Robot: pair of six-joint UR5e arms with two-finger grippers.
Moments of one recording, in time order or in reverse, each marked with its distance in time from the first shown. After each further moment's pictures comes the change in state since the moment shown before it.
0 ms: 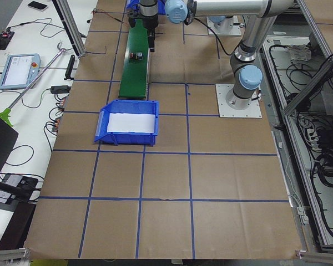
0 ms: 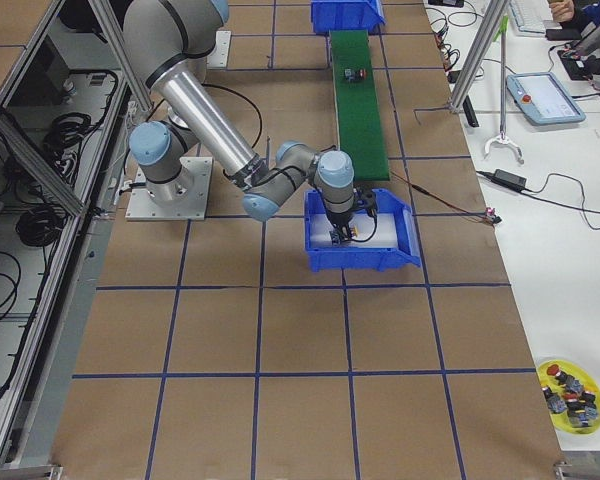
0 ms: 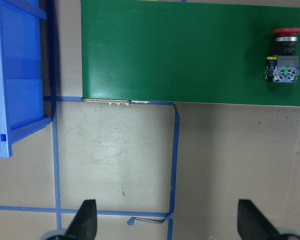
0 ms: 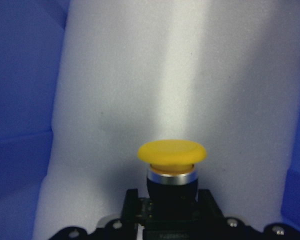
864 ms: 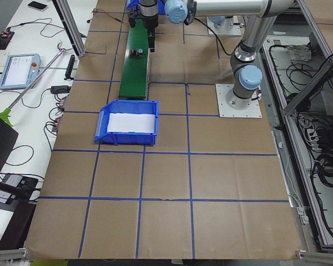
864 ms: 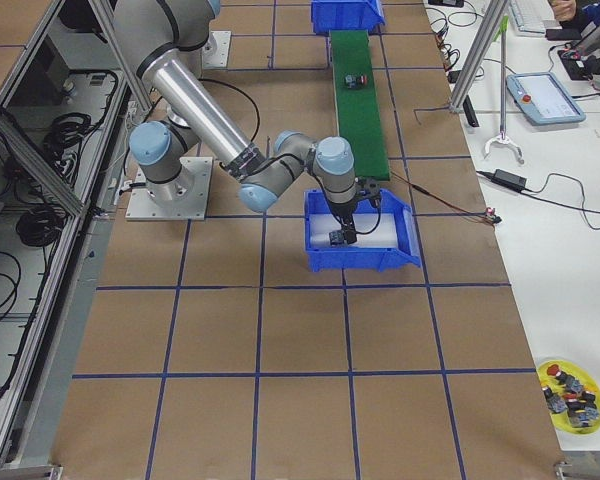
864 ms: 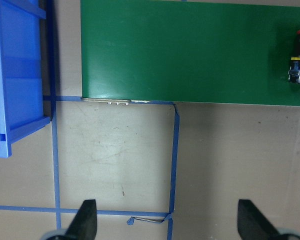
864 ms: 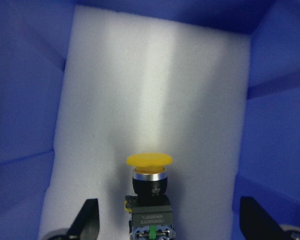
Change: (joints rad) left arm 0.000 0.000 -0.001 0.000 0.000 0.000; right arm 0.004 -0.083 -0.036 0.008 0.000 0.034
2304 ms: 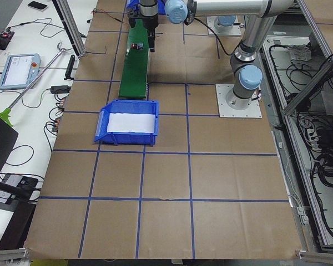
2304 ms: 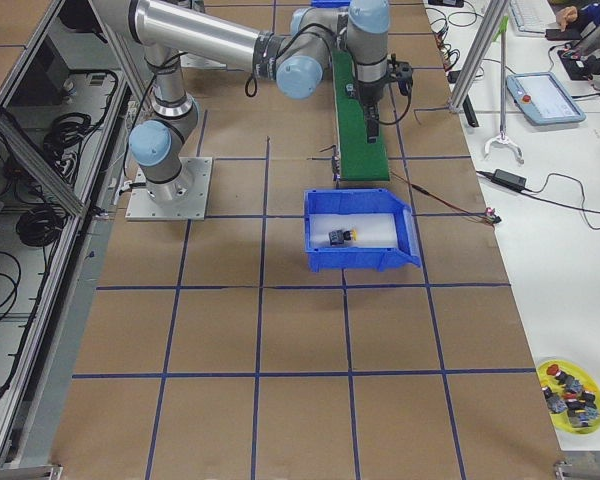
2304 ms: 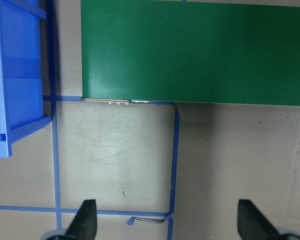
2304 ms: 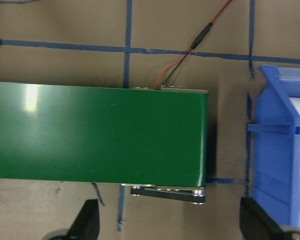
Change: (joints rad) left arm 0.000 0.000 0.000 0.000 0.001 0.000; right arm 0.582 -0.109 -0.381 0.554 -0.123 0.653
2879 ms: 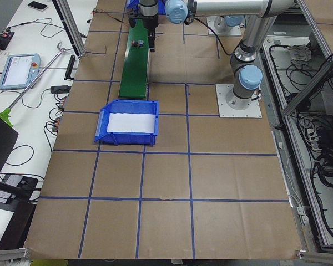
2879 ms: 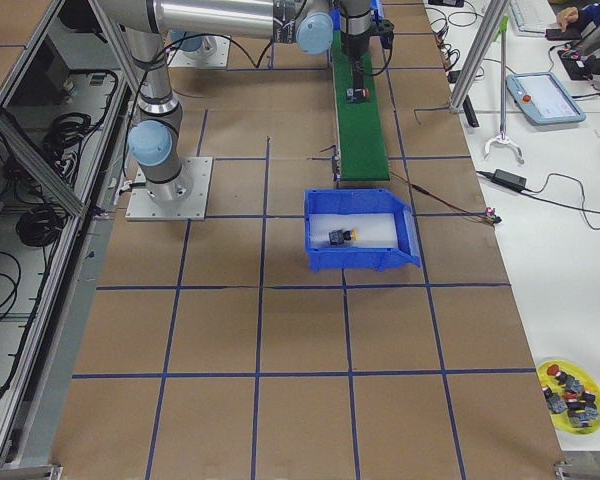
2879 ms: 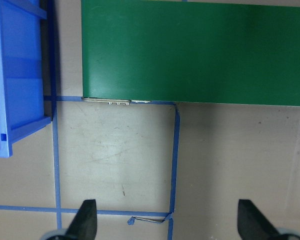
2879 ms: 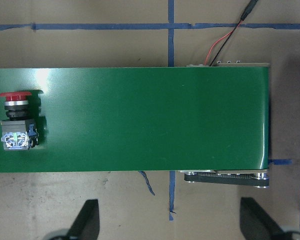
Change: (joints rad) left arm 0.000 0.001 0.000 0.000 0.000 0.000; right arm 0.110 0.034 0.023 -0.004 0.000 0.172
